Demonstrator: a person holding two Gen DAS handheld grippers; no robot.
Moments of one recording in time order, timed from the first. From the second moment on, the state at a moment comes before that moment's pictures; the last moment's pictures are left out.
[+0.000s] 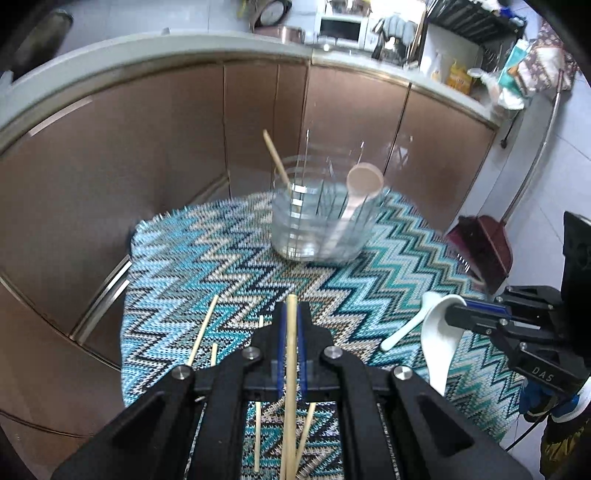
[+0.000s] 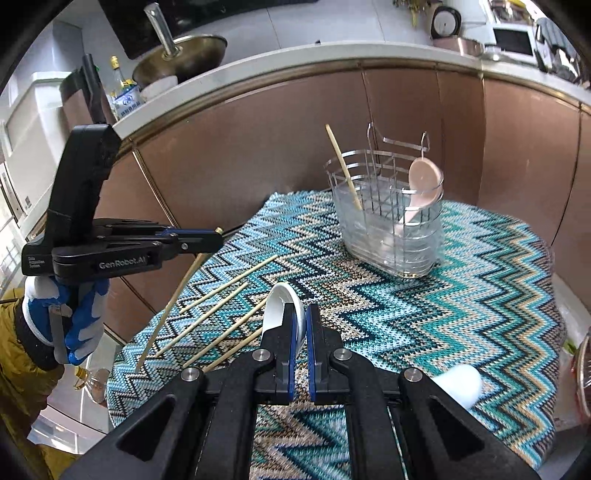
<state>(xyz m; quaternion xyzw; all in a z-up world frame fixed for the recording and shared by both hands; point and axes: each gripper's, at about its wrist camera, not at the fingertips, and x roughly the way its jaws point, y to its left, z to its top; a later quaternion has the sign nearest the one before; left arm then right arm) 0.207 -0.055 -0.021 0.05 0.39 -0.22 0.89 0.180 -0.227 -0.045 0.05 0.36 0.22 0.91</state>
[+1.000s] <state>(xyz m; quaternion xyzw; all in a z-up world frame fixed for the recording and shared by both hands) 0.055 0.010 0.109 -0.04 0.19 -0.20 0.96 0.046 -0.213 0.062 0.00 0.22 0.16 0.96</state>
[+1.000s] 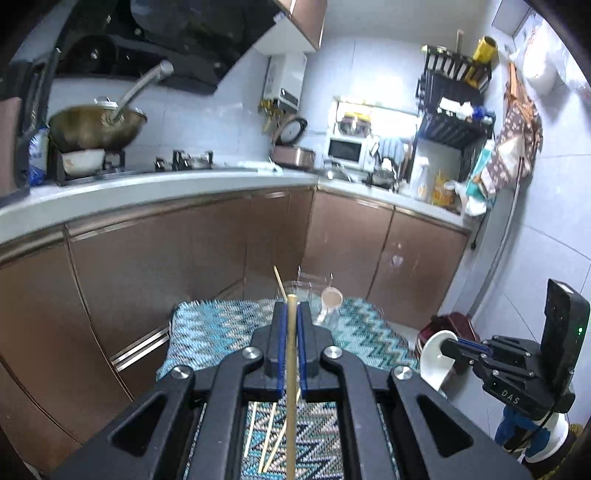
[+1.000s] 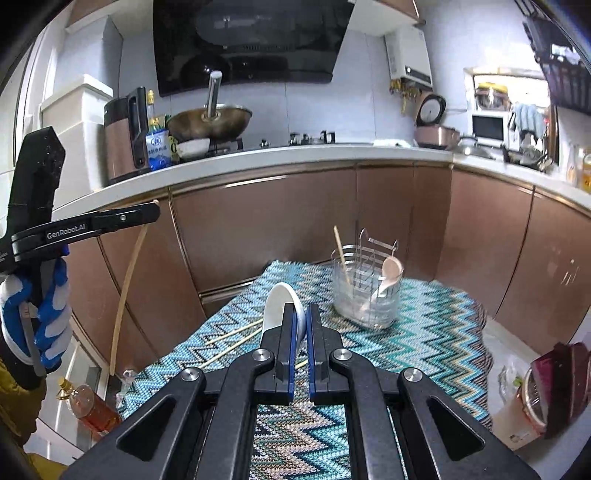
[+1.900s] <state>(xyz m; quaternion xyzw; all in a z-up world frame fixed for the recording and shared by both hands) 0.255 -0.066 0.140 -0.16 0.08 -0.19 0.97 0.229 -0.269 0.086 -0.02 0.12 0.09 0.99</state>
